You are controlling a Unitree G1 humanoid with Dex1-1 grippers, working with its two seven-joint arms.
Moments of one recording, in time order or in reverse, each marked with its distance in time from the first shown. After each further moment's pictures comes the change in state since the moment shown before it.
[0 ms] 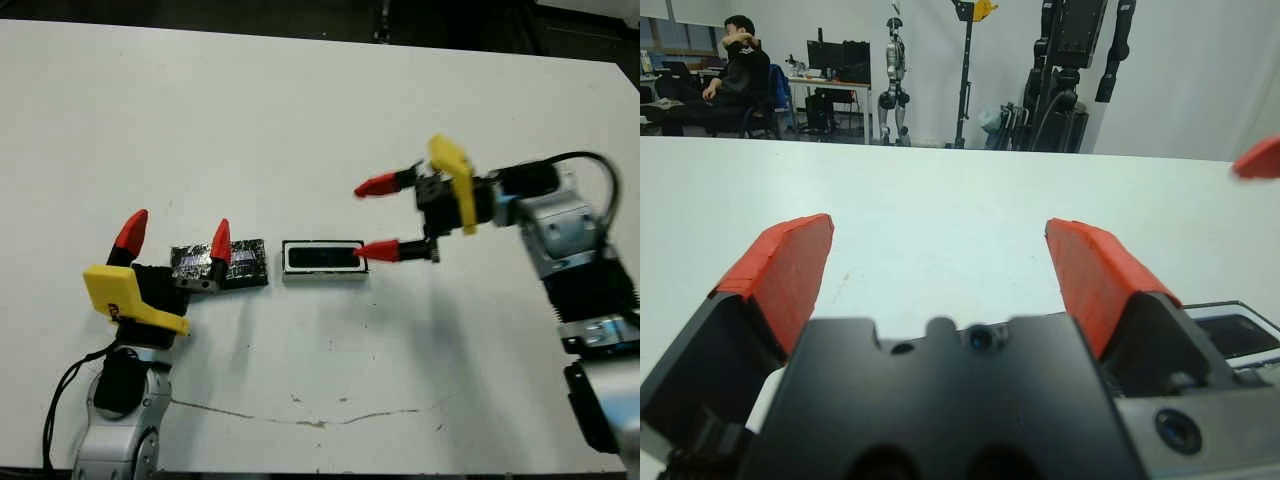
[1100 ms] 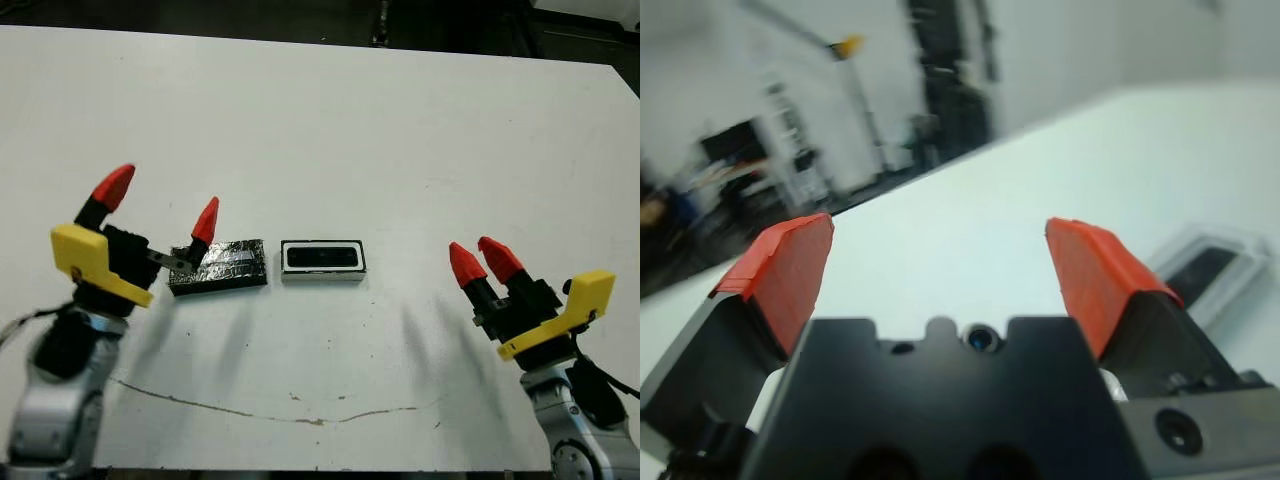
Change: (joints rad) left arm -0.226 0.503 0.117 0.100 -0.080 0.015 -0.484; right arm 0.910 0.371 -0.222 -0.737 0.105 -0.073 -0.968
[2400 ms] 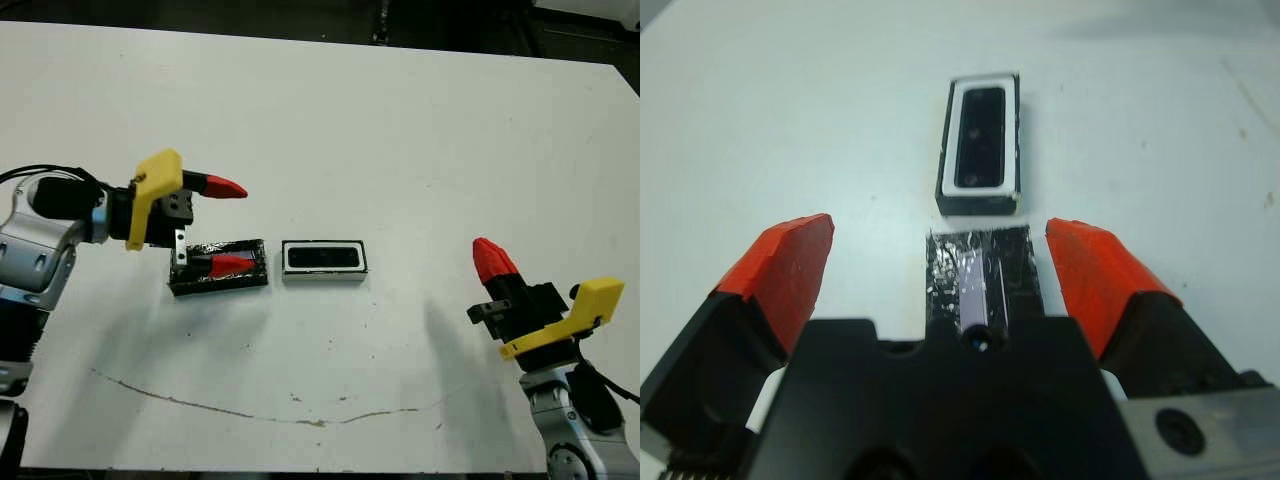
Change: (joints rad) left arm -0.505 0.144 -0.329 0.454 0.024 0.182 -0.685; right arm 0.005 -0.015 0.000 0.042 0.020 -0.086 -0.035
